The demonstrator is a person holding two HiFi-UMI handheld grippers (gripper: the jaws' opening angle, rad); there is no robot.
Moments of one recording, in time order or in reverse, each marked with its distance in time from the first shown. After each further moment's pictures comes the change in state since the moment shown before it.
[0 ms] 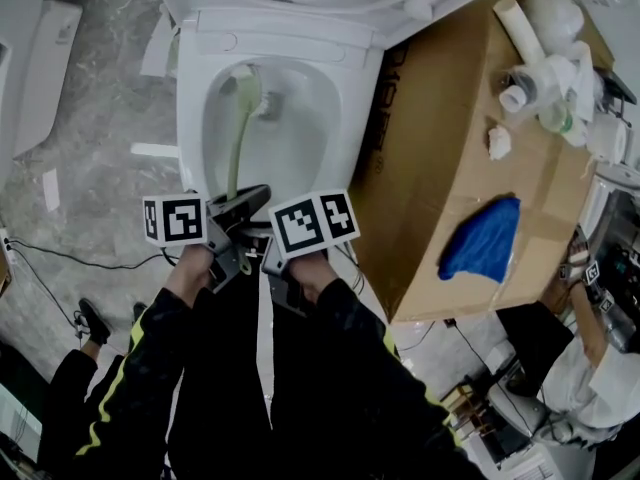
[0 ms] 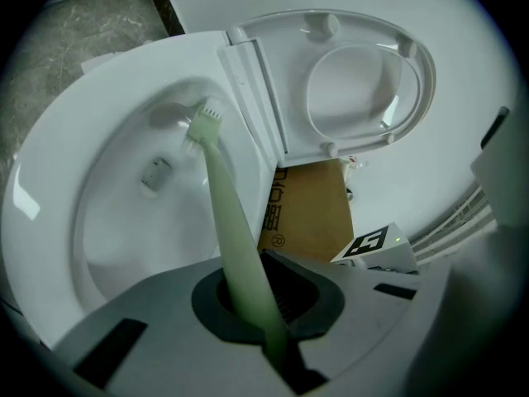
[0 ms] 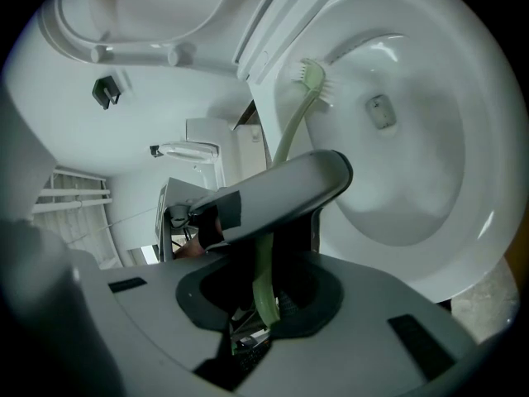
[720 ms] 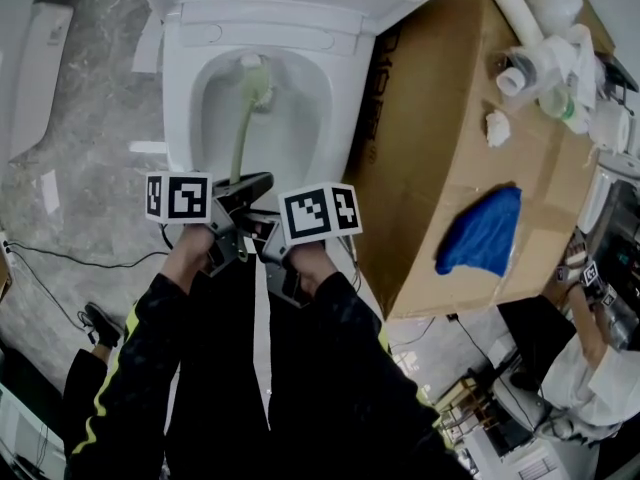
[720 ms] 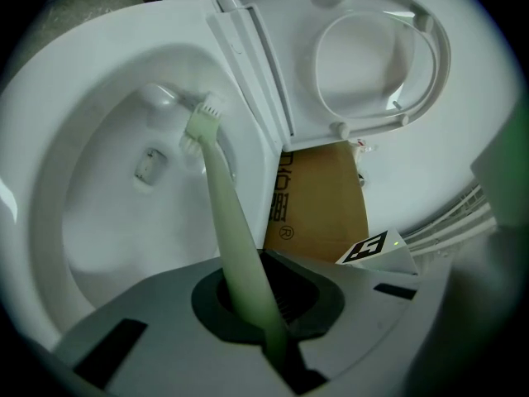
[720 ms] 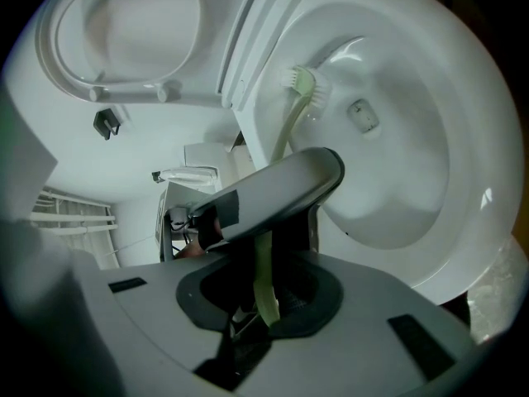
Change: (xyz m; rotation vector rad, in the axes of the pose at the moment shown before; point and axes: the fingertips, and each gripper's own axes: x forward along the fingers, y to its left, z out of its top) left arm 0.036 0.003 -0.003 0.029 0.100 -0.010; right arm -0.014 -0.023 0.017 0.098 -0.132 0.056
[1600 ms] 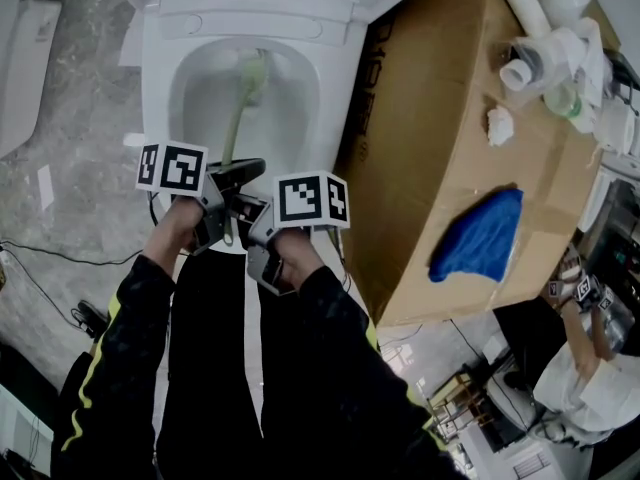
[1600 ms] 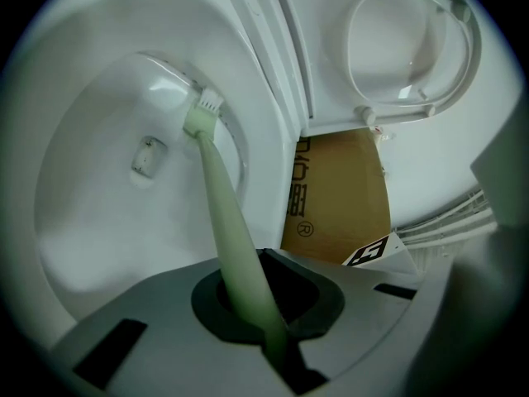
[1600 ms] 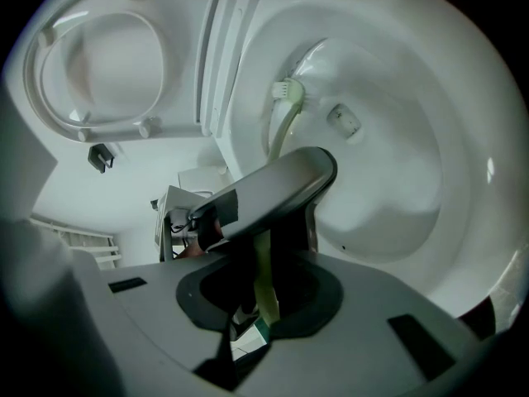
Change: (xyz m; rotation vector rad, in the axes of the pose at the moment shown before) left arm 0.035 0.030 0.007 -0.008 0.116 0.034; right arm 0.000 -0.032 0.031 0.132 -0.116 0.039
